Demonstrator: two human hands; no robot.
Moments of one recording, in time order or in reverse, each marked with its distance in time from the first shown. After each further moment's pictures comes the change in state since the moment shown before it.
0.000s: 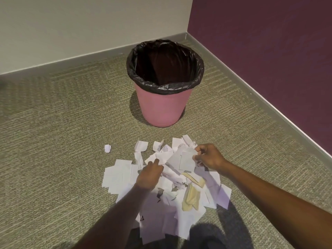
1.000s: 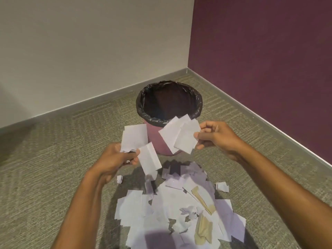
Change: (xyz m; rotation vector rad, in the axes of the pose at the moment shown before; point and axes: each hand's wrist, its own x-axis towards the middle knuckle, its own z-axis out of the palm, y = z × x) left_hand -0.074 -0.093 -0.225 -1.441 0.272 -0.274; right_hand -0.048 -0.169 -0.083 0.434 -0.084 -0.314
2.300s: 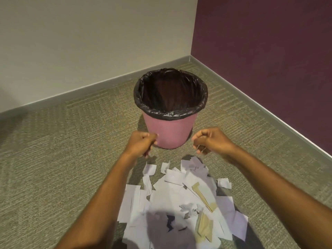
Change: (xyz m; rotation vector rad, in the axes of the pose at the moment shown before) left_hand 0.076 -0.026 0.058 0.160 0.023 0.012; right_hand 0.032 0.051 0.008 -0.253 -0.014 0.119
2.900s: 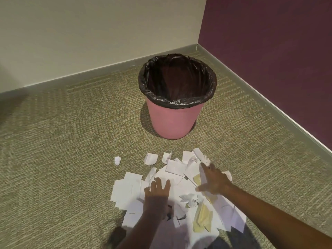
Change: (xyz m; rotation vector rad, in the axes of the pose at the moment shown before) left_hand -0.065 -0.204 0.111 1.219 -0.245 -0.014; right_hand -0.004 0.164 0.059 -1.053 -0.237 0.272
